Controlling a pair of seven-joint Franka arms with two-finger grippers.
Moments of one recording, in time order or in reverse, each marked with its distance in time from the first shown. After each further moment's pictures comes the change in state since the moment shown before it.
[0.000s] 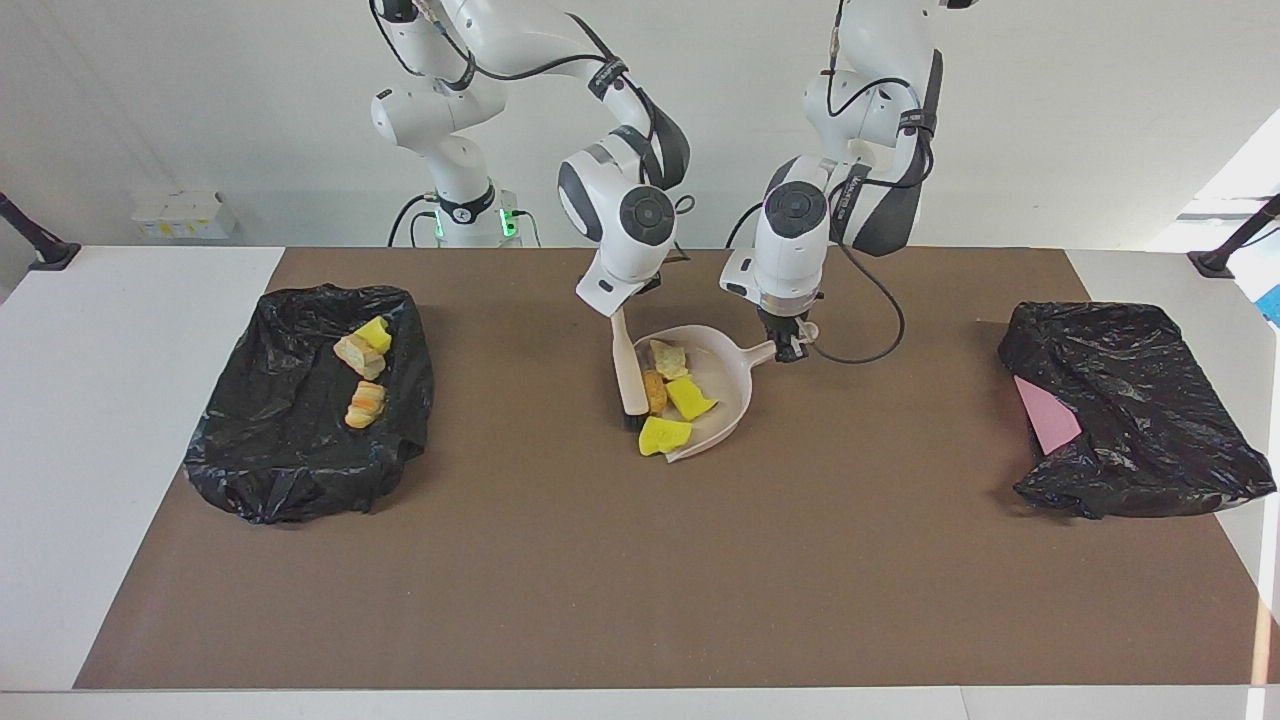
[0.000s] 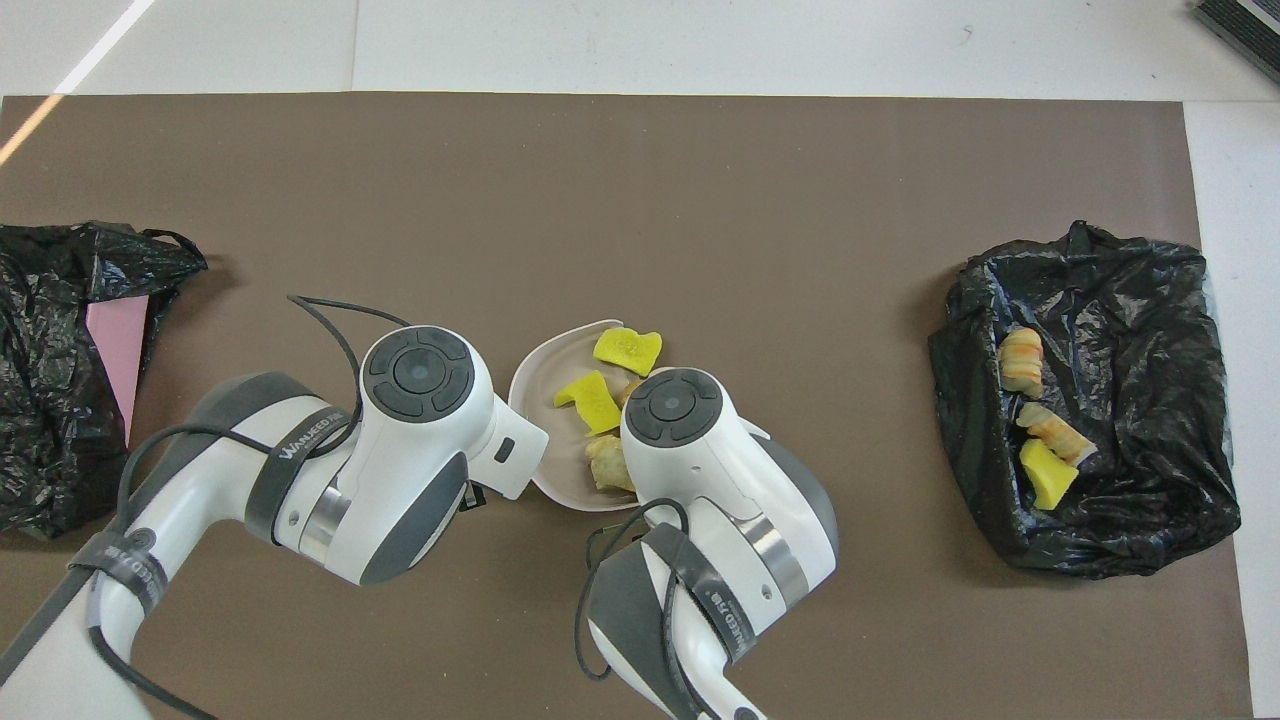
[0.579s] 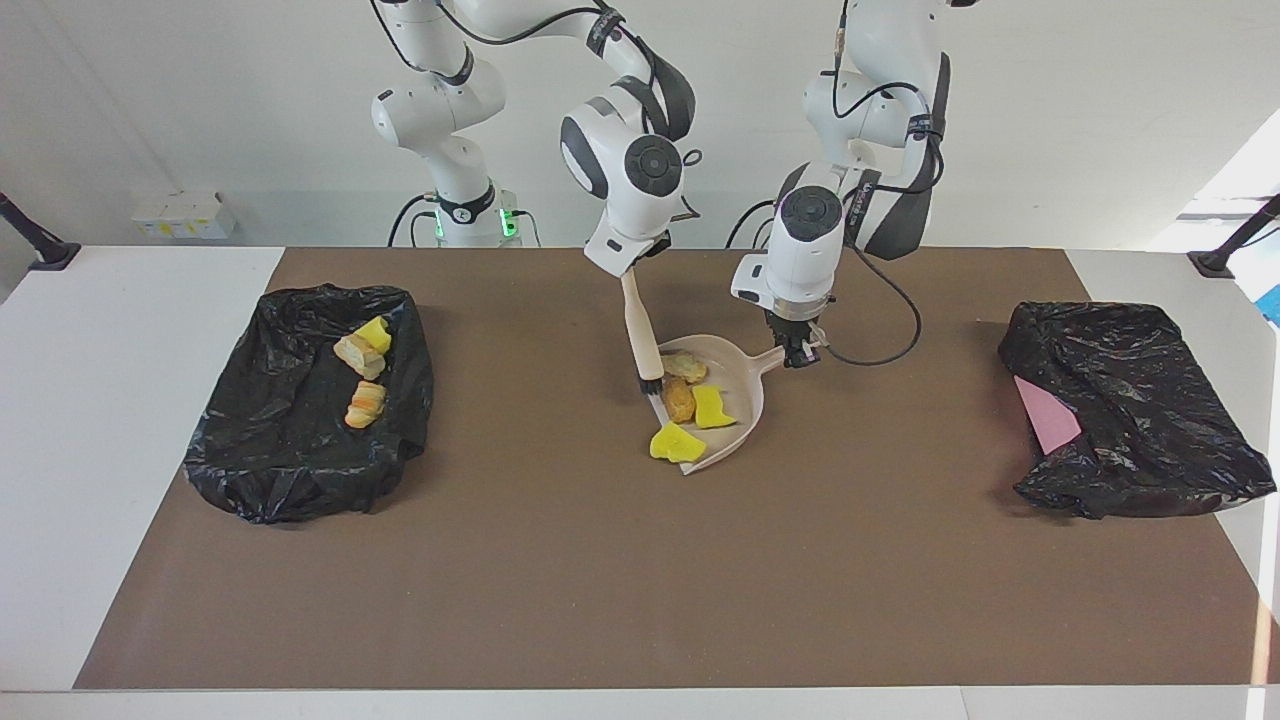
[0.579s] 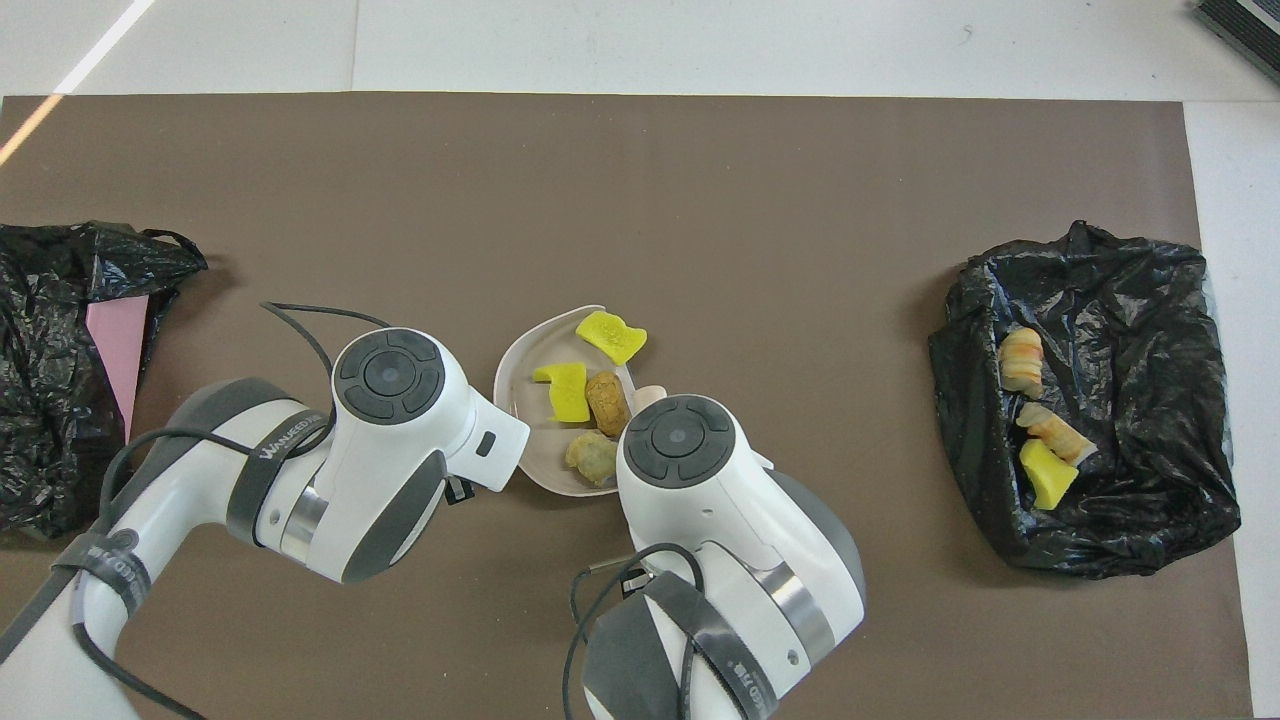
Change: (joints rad) left arm 0.029 -0.008 0.007 -0.042 0.000 0.068 0.007; right arm 0.013 -0.107 -0.004 -0.001 0.056 -0.066 0.000
